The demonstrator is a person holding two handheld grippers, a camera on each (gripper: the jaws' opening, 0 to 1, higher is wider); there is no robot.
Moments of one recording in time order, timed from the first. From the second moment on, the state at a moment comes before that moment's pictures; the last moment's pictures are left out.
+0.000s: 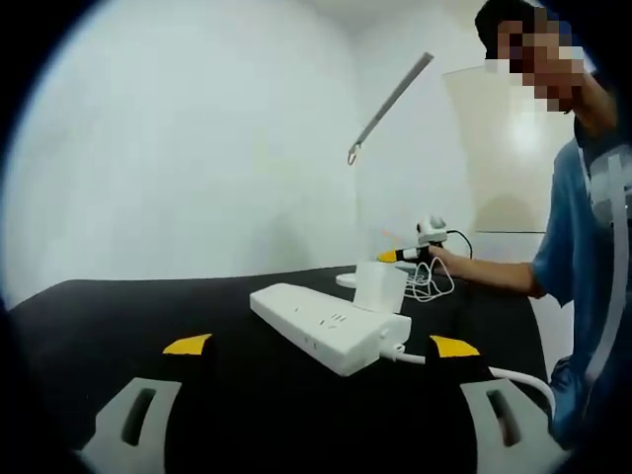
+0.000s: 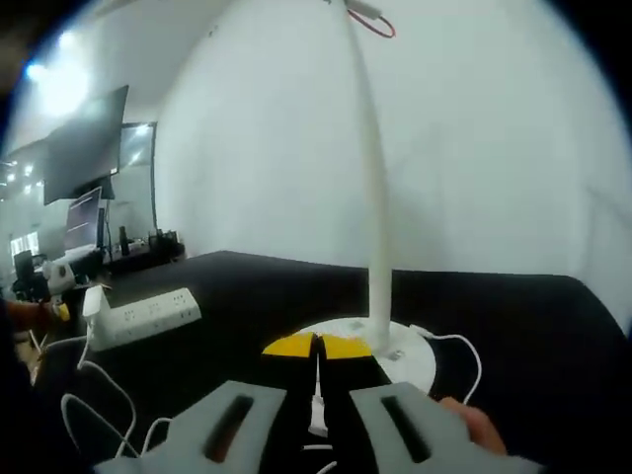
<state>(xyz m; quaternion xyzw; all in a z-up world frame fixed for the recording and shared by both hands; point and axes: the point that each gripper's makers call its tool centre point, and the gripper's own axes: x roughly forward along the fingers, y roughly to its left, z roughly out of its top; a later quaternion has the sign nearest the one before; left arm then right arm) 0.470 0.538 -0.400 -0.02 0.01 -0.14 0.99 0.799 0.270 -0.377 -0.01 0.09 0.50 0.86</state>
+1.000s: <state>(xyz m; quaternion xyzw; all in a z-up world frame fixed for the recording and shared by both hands) 0.469 0.538 -0.403 -0.01 0.02 -0.13 0.99 0.797 0.290 -0.410 -0.10 0.11 0.50 0.85</state>
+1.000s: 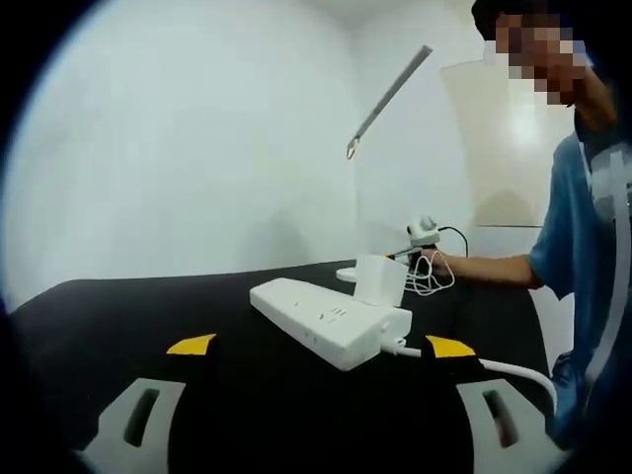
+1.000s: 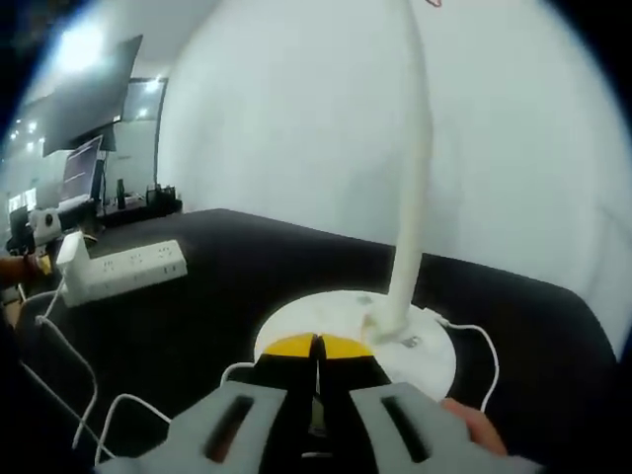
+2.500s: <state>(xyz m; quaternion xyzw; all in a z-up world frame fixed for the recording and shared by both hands) 0.468 0.514 -0.405 -0.01 0.03 -0.12 0.99 0.793 0.283 -0.388 -0.05 0.08 0.50 0.86</state>
